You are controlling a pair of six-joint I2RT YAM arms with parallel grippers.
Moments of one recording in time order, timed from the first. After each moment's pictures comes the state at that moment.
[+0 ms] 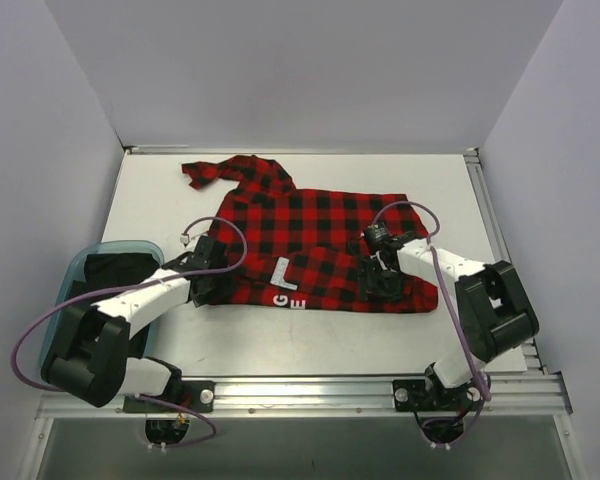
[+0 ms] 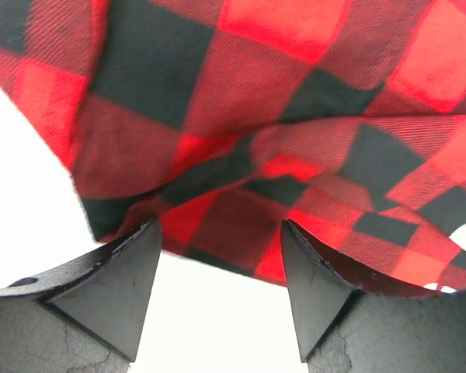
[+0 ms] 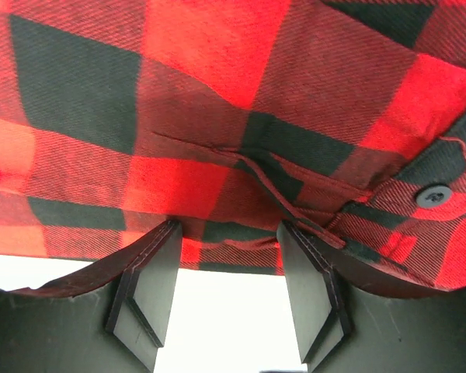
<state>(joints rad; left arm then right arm) -0.42 1.37 0.67 -0.43 -0.22 -0.76 0.43 1.60 0.88 -0.67 0.04 0.42</state>
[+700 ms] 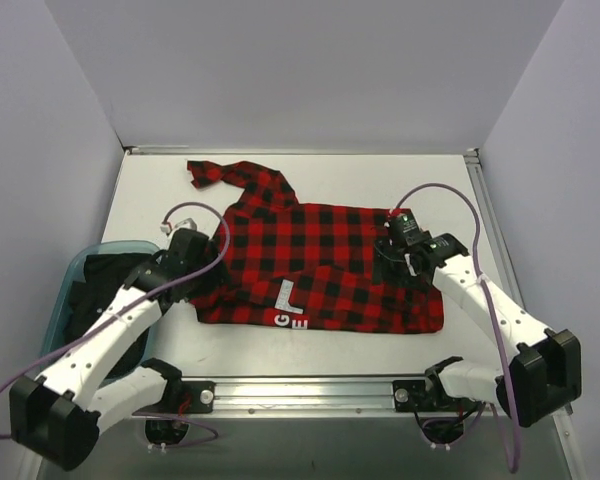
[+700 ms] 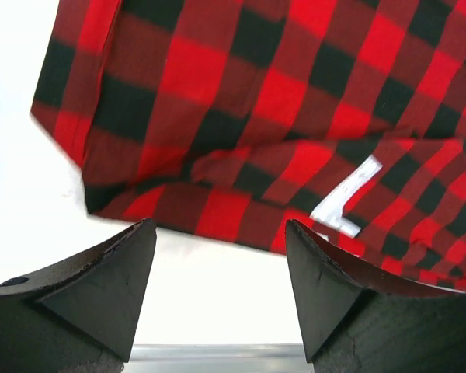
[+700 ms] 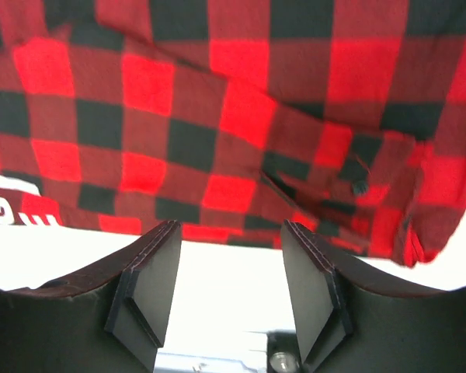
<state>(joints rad) -0.45 0.96 0.78 -0.75 -0.17 -0.82 0.43 1.20 0.92 -0.85 0.08 0.46</state>
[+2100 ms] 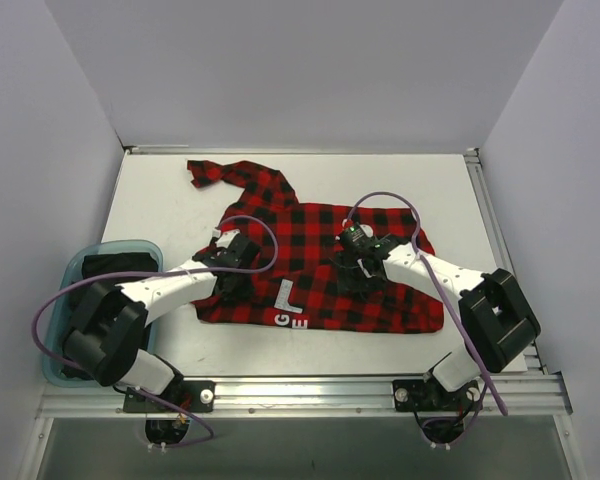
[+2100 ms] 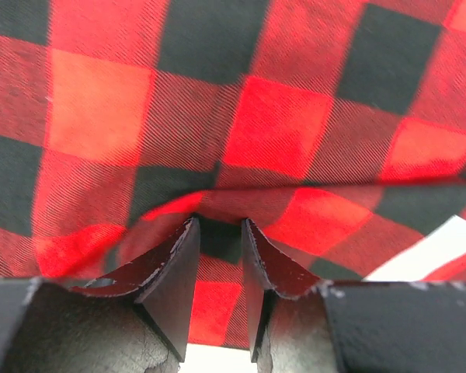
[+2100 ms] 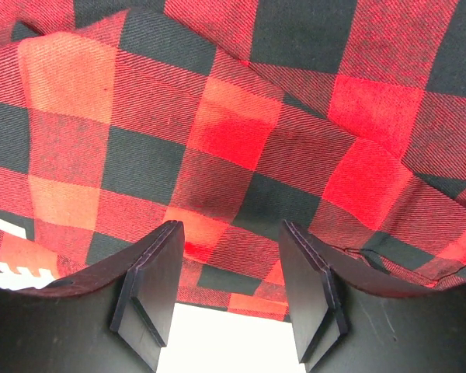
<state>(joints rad) -0.63 1.47 0.80 -0.47 -0.29 -0.81 0.64 1.54 0.93 -0.62 0.12 0.49</state>
